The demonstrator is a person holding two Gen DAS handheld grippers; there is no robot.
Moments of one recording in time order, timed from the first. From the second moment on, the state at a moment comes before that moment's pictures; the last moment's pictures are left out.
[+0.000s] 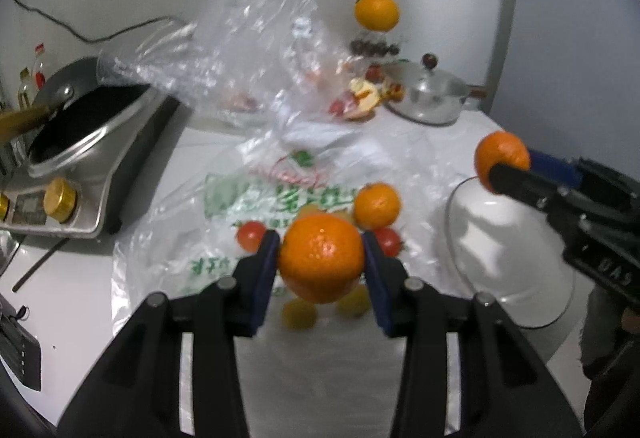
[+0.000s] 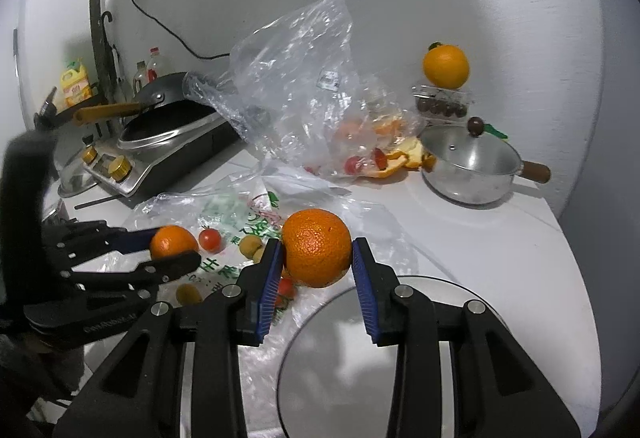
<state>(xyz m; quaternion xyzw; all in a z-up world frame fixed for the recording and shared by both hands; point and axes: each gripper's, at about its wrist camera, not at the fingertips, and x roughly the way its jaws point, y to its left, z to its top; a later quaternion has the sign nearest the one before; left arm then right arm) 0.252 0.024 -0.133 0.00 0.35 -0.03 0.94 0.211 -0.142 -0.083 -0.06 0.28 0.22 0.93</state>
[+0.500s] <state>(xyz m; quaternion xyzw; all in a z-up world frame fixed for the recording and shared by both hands) 0.244 -0.054 -0.128 0.02 0.35 -0.09 0.93 0.191 -0.211 -0.095 -0.04 0.30 0.18 0.94</state>
